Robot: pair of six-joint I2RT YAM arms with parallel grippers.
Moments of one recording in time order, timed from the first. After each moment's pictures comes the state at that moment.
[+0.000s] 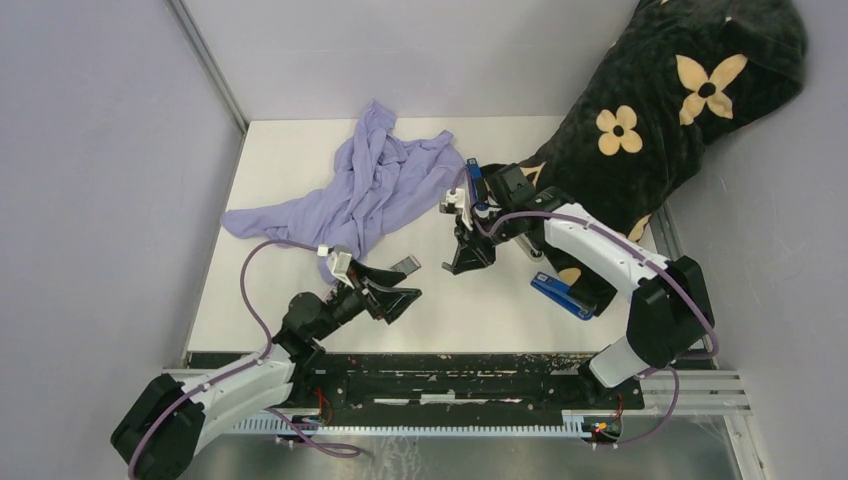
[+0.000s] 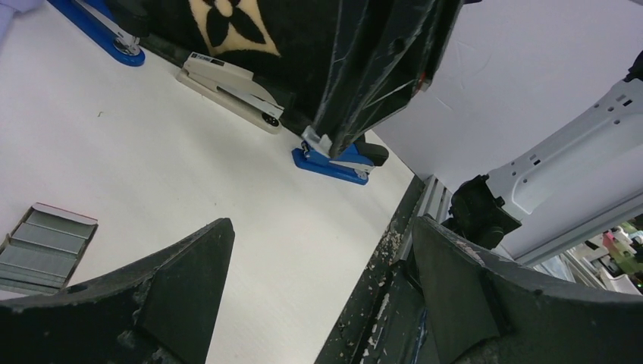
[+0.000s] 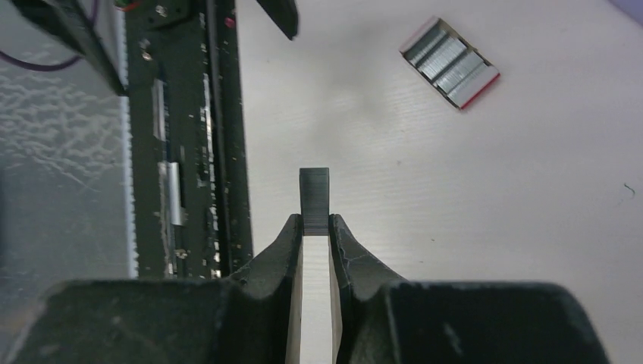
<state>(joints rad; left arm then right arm) -0.68 0.74 0.01 0.86 0.27 -0.66 0.58 1.57 1.21 -0.69 -0.81 -0.51</state>
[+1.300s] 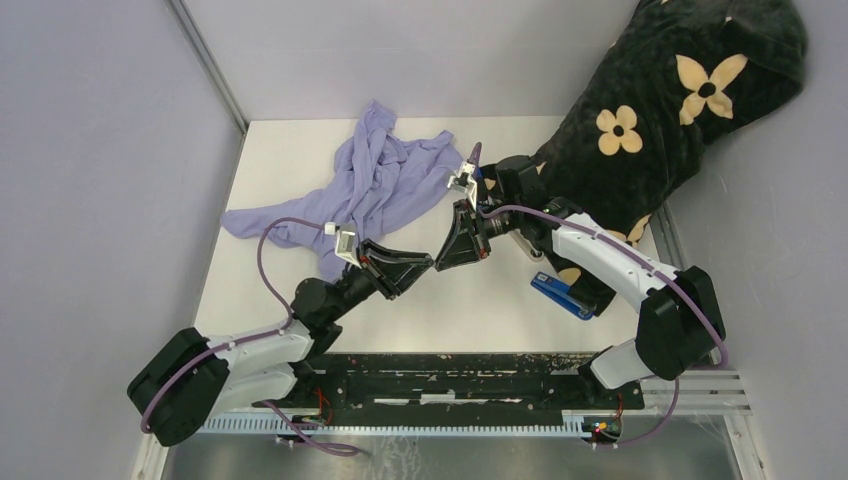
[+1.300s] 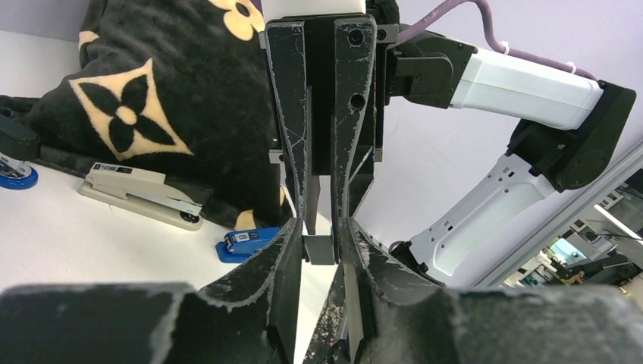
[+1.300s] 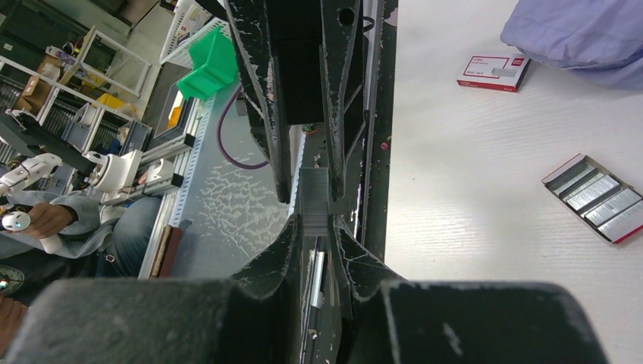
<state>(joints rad) -0.75 1.06 0.19 1.26 0.26 -0.76 0.56 1.48 1.11 -0.22 -1.26 0.09</state>
